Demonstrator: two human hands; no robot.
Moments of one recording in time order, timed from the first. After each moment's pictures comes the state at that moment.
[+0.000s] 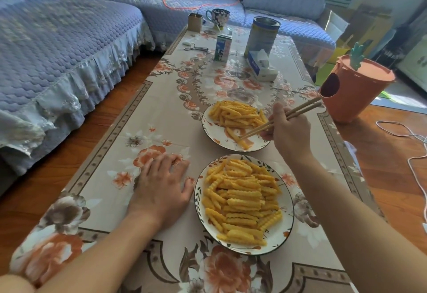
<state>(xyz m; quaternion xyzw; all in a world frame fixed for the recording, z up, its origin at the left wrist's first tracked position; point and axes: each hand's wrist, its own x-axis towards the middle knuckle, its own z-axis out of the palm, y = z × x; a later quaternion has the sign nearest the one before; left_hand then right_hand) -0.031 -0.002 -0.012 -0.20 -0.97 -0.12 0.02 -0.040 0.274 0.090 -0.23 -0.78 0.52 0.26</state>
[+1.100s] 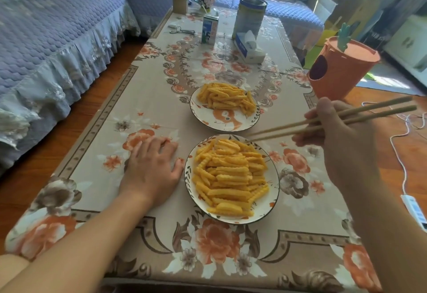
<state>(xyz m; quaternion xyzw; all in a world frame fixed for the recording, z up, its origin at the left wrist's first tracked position) -0.028 -0.001 -0.012 -0.20 -0.97 -0.12 0.03 0.086 0.285 0.140 -0.17 -0.74 0.58 0.29</state>
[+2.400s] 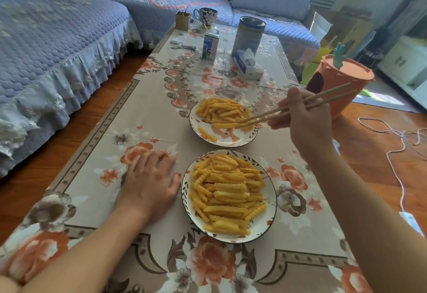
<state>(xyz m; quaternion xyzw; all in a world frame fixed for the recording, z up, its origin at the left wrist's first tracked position) -0.032 -0.002 -0.012 -0.20 -0.97 -0.14 0.02 0.005 0.292 0.140 -0.12 -0.77 0.55 0.31</state>
